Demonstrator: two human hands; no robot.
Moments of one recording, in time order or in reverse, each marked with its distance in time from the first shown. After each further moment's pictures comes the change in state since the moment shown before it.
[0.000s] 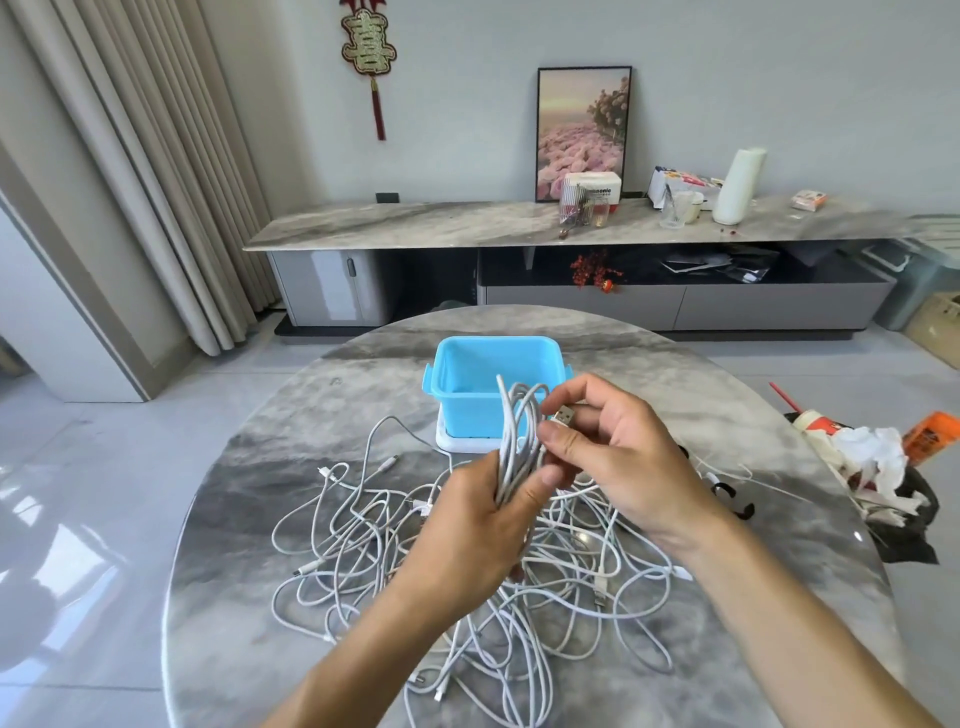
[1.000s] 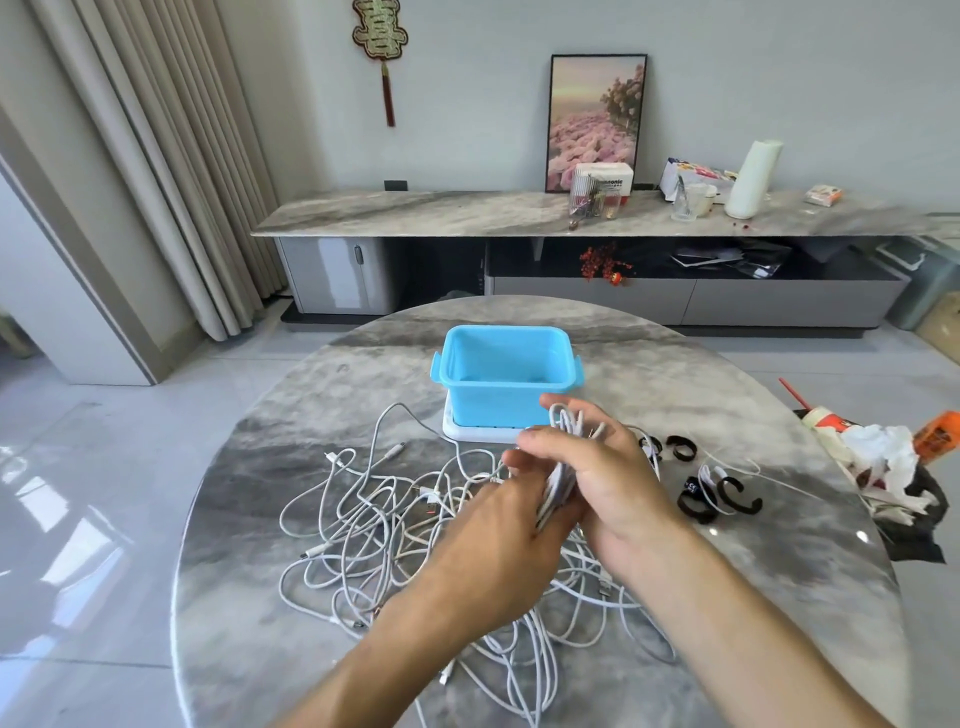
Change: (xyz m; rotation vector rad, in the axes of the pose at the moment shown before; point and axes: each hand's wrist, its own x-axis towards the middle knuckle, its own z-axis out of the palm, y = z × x) left_hand -0.005 -0.016 0.009 0.537 -0.060 0.120; right_hand -0.005 0.012 0.041 0.472 0.227 0.318
